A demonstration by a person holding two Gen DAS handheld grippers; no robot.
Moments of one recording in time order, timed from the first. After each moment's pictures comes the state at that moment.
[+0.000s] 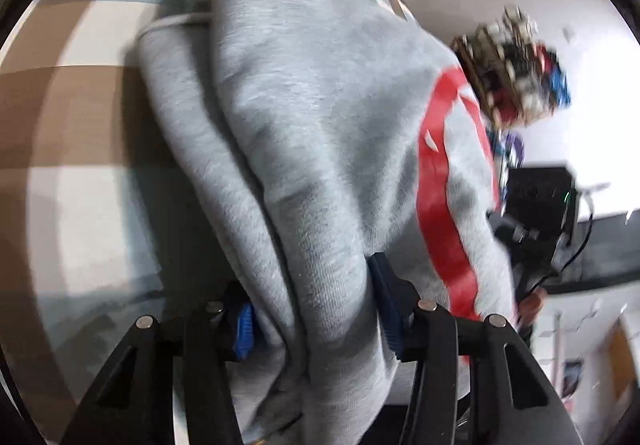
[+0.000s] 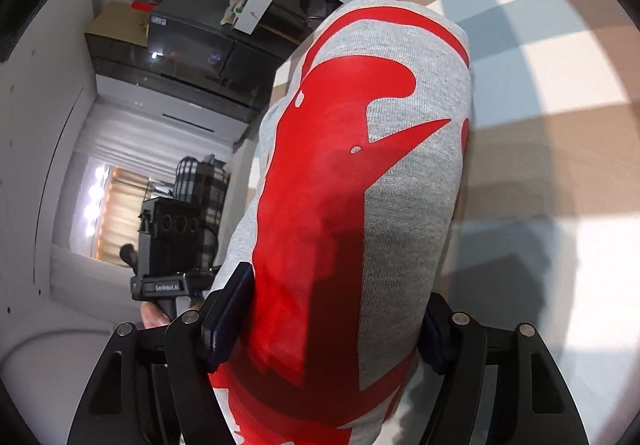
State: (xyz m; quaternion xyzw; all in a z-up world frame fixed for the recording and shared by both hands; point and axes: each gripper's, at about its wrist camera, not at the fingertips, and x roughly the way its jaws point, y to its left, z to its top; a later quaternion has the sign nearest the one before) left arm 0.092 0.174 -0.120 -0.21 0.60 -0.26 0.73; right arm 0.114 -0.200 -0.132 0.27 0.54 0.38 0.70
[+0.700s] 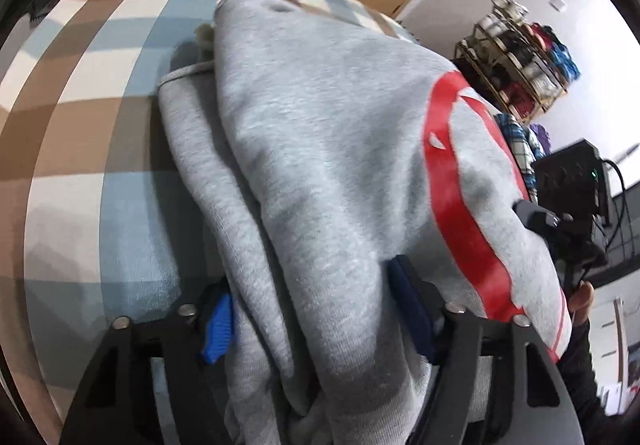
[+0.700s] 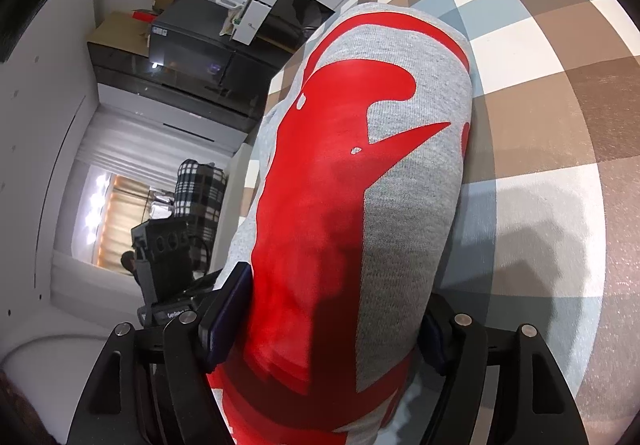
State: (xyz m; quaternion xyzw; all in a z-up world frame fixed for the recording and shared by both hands) left arm 0.080 0.162 -0.121 -0.14 0.52 -0.23 0.81; right arm 0.098 -0.221 -0.134 0.29 0.52 0.37 0.71
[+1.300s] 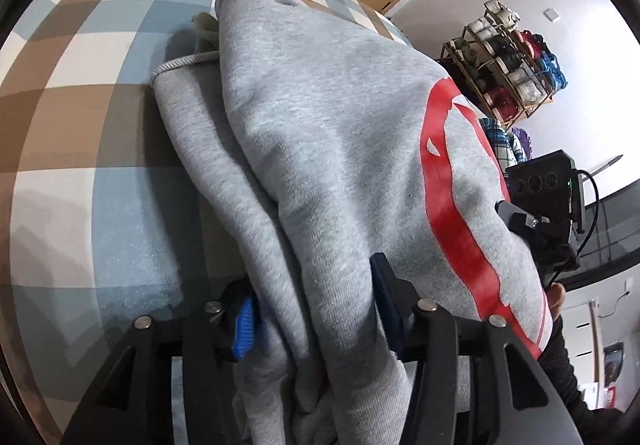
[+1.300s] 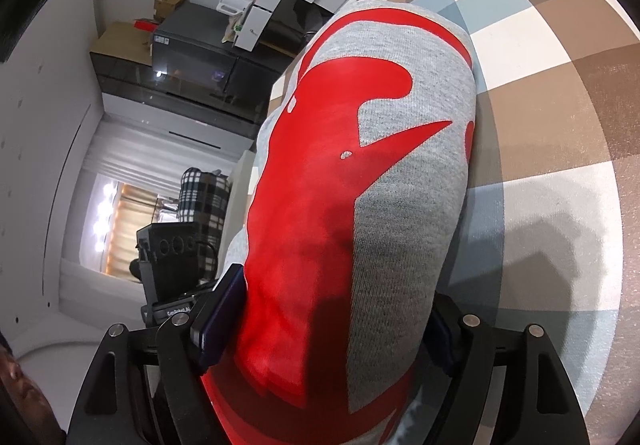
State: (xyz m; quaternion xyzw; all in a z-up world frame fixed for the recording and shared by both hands) left arm 0.094 0.158 -0.122 -0.19 0.54 -0.26 0.78; right arm 0.101 -0.226 -0.148 0.31 0.52 0.37 0.71
